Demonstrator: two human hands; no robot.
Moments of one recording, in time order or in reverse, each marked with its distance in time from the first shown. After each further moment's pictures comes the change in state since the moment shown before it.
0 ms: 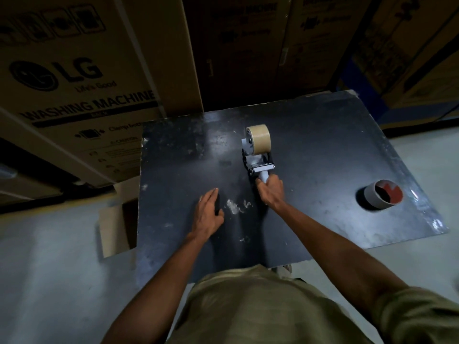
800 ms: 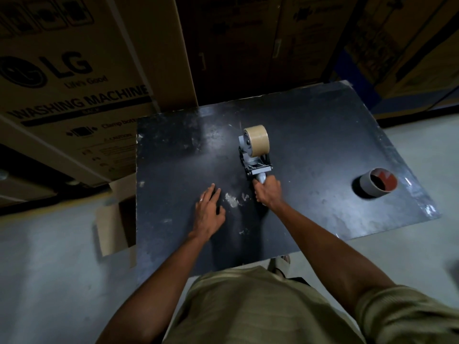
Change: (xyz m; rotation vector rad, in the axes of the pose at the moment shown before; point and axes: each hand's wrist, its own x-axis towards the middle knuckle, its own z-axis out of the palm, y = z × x) left_hand -0.016 0.006 0.002 0.070 -0.015 0.060; right_hand 0.060 0.099 0.057 -0.061 -0.021 0.101
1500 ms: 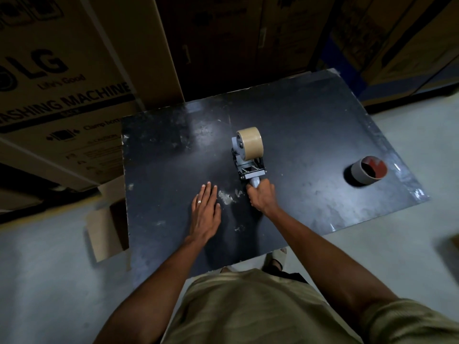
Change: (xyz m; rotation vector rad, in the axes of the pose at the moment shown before) left_hand -0.006 -0.010 0.018 0.044 0.077 0.173; right_hand -0.079 -0.028 -0.023 -0.012 0.045 0.020
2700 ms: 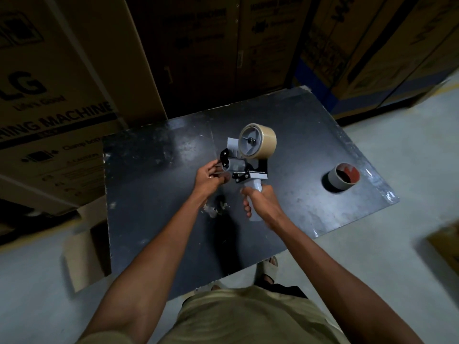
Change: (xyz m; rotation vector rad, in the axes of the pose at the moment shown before) left_hand 0.118 0.088 -0.049 -0.985 -0.127 -0.265; right_hand -0.085 -0.062 -0.101 0.582 -0.133 0.029
